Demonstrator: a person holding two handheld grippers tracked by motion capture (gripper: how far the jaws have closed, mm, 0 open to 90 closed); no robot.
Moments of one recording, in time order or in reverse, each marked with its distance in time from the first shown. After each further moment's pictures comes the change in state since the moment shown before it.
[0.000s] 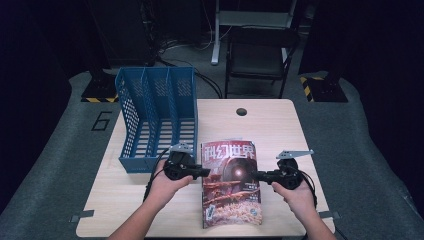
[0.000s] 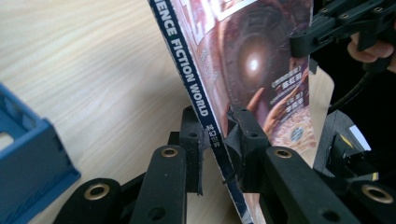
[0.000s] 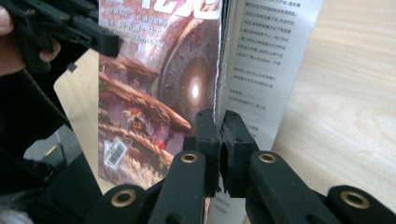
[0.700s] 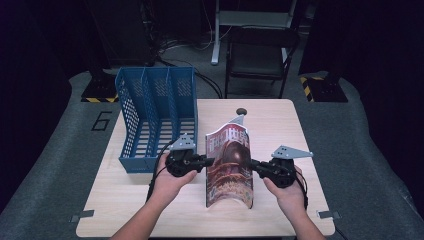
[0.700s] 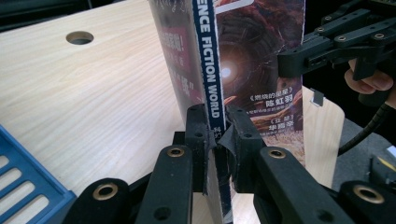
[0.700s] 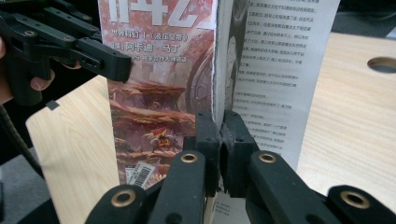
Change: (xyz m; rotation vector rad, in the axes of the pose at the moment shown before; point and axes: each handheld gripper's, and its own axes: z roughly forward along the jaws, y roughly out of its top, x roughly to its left) left arm -0.022 0.020 -0.012 -0.140 0.078 0.120; right arm 0.038 0.019 0.001 -0.225 -0.111 -0.154
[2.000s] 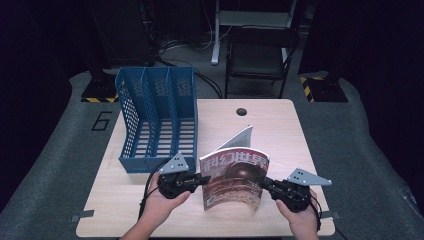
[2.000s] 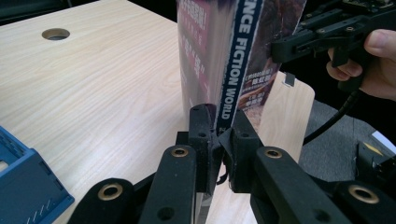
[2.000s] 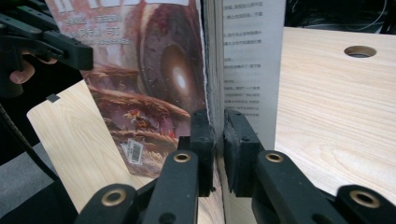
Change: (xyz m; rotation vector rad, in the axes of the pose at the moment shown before) left arm -0.032 -0.032 -0.028 -0.008 -0.060 0.059; right arm 0.012 -0.049 -0.042 -0.071 -0.041 0.000
